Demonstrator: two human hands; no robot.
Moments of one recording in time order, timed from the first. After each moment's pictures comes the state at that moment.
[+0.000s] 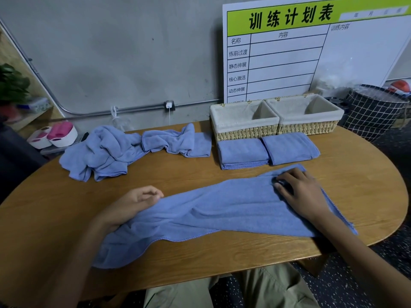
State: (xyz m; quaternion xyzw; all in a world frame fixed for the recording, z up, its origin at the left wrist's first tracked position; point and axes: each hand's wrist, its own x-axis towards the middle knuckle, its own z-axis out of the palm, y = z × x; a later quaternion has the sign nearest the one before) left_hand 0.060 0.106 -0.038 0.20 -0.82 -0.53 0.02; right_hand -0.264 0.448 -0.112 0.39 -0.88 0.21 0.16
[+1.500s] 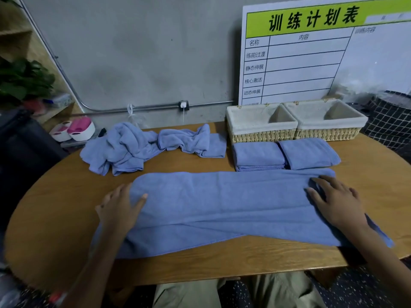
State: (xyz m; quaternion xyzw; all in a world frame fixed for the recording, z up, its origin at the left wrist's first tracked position) left_hand 0.094 0.072 -0.098 0.51 -0.85 -0.06 0.12; right_hand -0.276 0.476 -0.108 0.29 -0.94 0.16 0.10
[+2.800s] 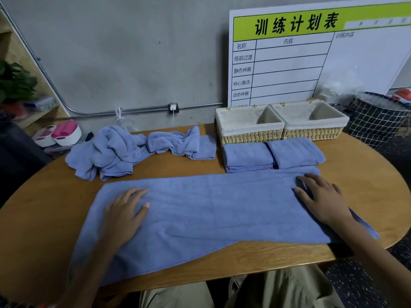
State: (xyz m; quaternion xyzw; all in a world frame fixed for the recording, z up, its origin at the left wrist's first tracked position) left_hand 0.087 0.079 -0.113 0.33 -0.93 -0.06 0.16; right_hand -0.284 0.479 -0.108 0.33 -0.93 0.15 0.08
